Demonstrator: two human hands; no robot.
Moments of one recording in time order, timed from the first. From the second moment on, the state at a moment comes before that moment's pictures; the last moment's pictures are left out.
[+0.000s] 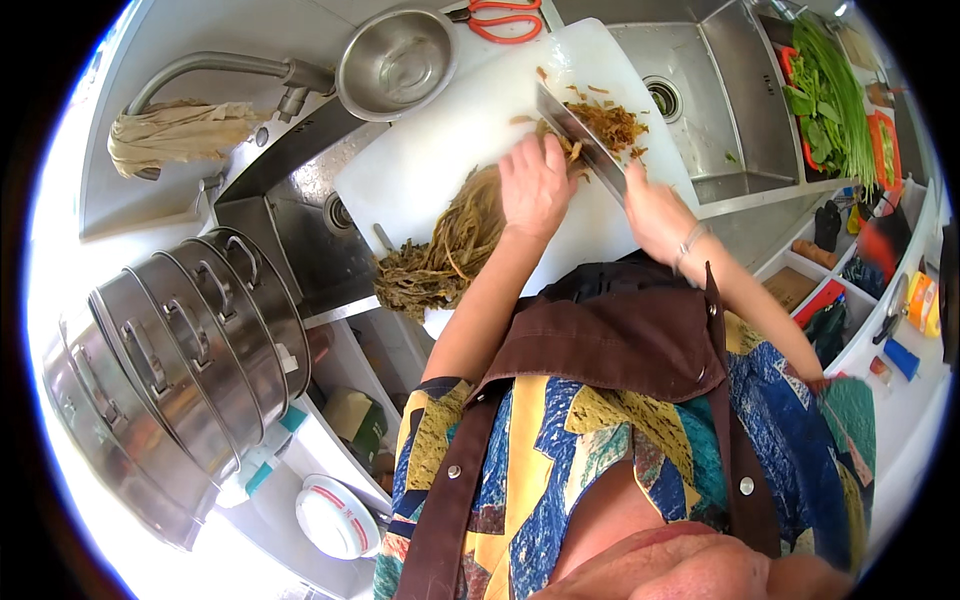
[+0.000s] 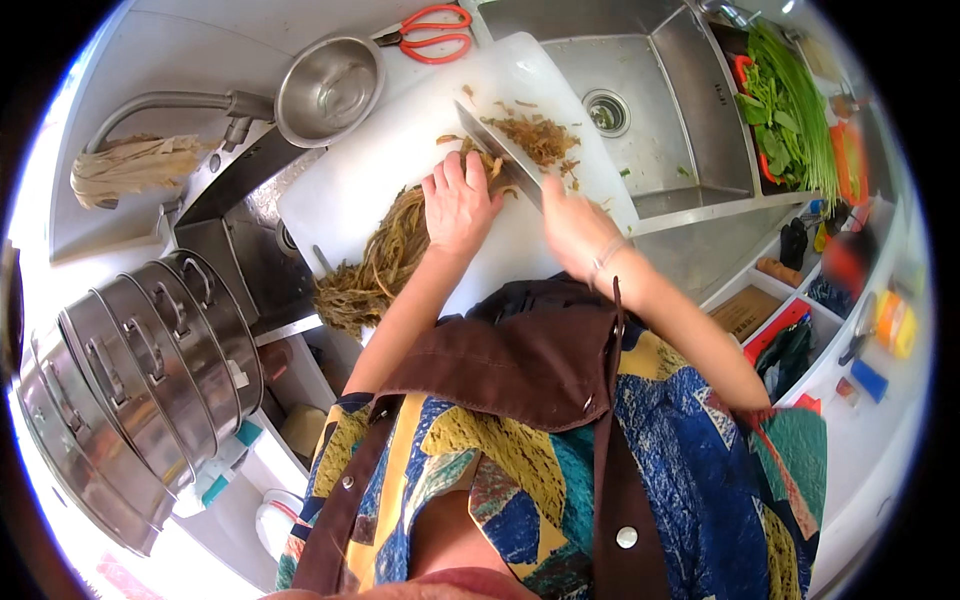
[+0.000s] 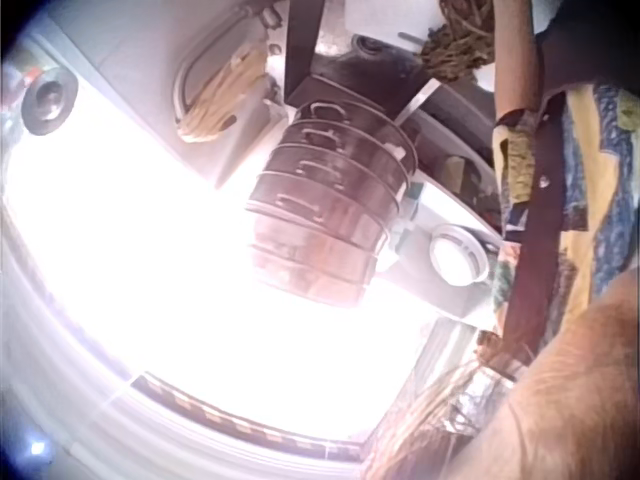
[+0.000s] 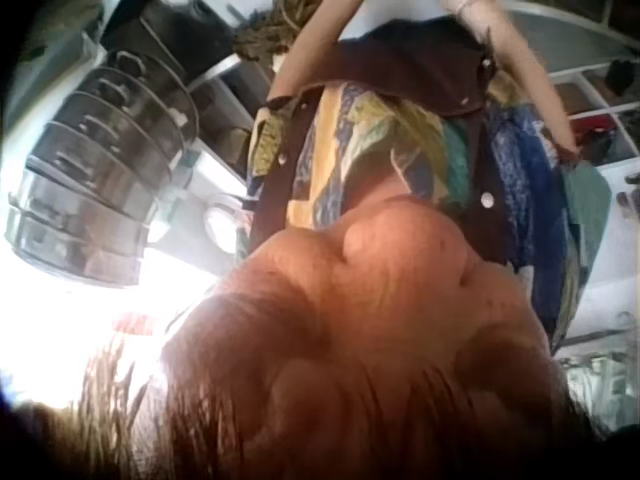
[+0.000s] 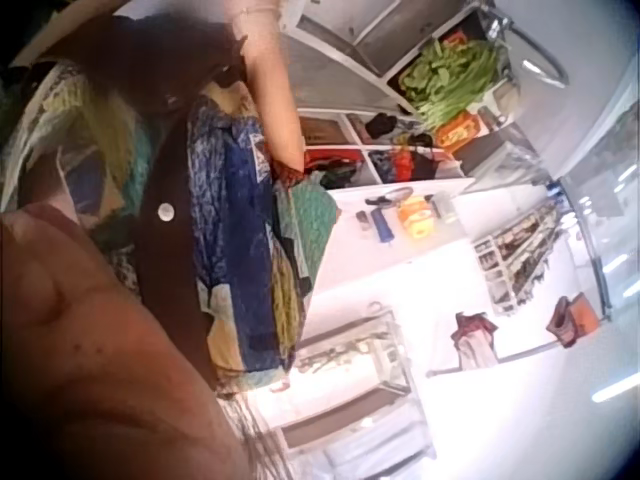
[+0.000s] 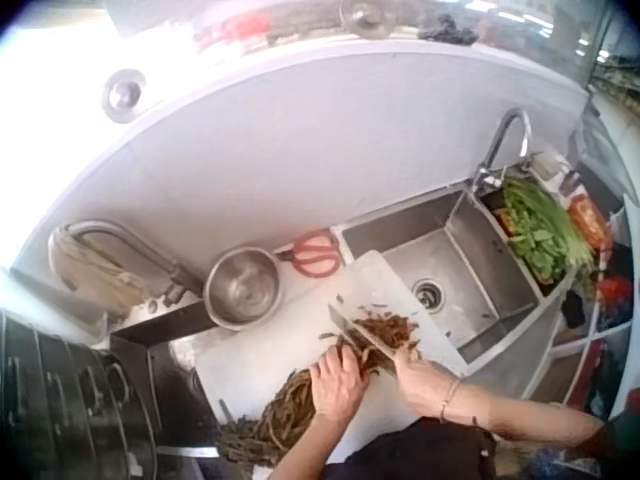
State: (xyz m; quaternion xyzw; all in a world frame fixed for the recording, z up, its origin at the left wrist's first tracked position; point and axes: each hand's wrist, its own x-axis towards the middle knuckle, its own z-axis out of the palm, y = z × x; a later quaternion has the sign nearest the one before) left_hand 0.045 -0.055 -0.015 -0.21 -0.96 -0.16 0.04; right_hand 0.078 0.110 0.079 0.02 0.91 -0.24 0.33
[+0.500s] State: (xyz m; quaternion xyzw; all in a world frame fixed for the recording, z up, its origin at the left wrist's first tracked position) left_hand 0.043 -0.054 -0.015 -0.21 -0.97 -0.14 0.04; right_hand 0.075 0.114 0.045 0.02 0.94 -0.26 0.23
